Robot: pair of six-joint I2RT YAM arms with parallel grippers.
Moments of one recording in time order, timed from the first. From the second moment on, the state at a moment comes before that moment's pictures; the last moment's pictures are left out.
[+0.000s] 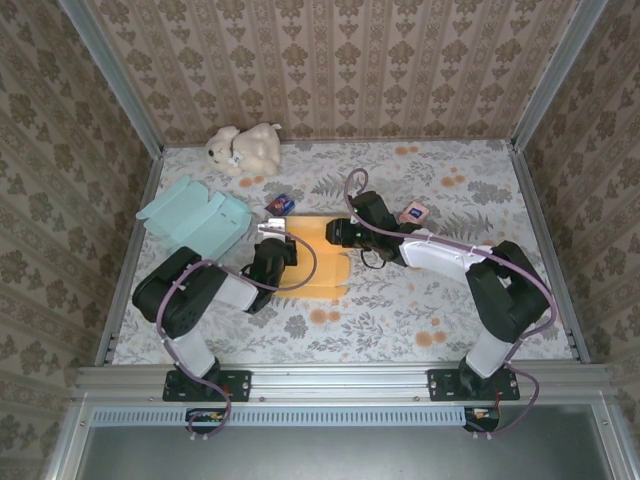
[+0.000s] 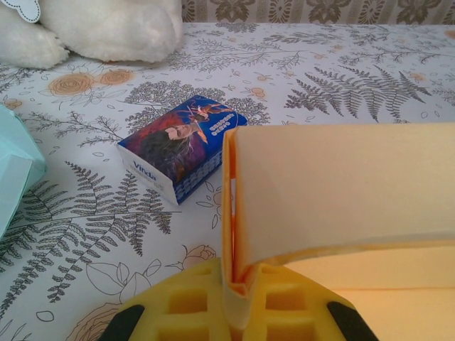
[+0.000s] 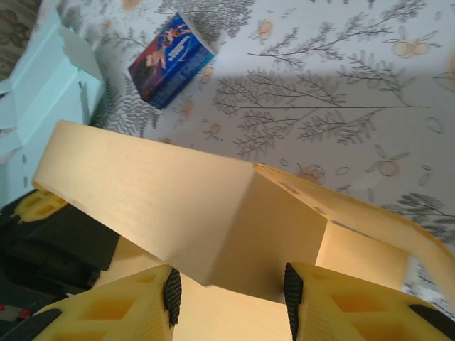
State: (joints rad) left arm -0.67 1.74 0.47 0.88 -0.44 -0.26; right arm 0.59 1.71 1.04 -0.02 -0.12 0.63
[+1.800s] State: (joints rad) left arm -0.68 1.76 0.50 0.87 -0.45 -0.35; right arm 0.54 1.78 0.86 0.30 -0.17 0.60
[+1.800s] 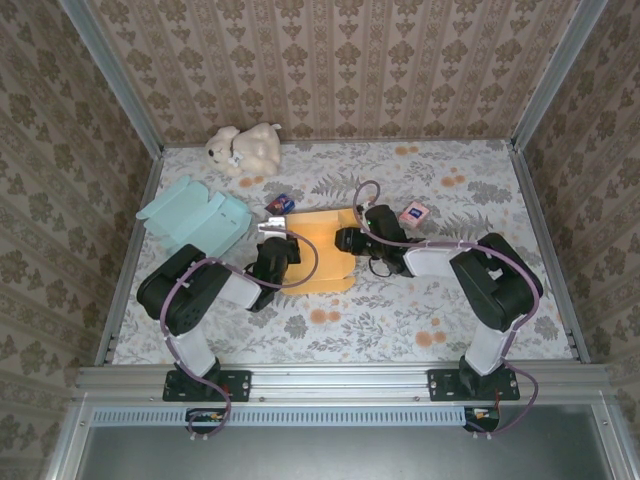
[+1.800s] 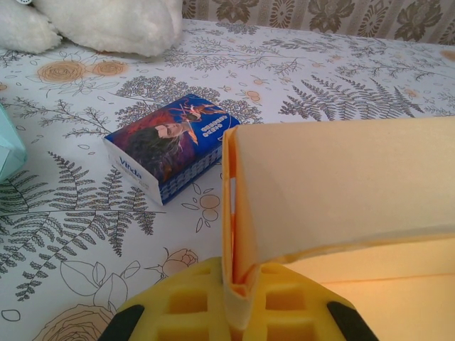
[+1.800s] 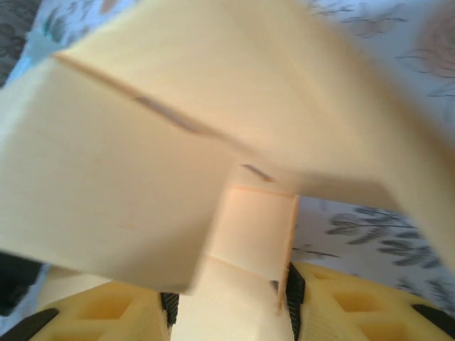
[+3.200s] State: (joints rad) left arm -0.63 1.74 0.47 0.89 -0.38 -0.37; right arm 0.59 1.51 0.89 -0.05 -0.13 0.43
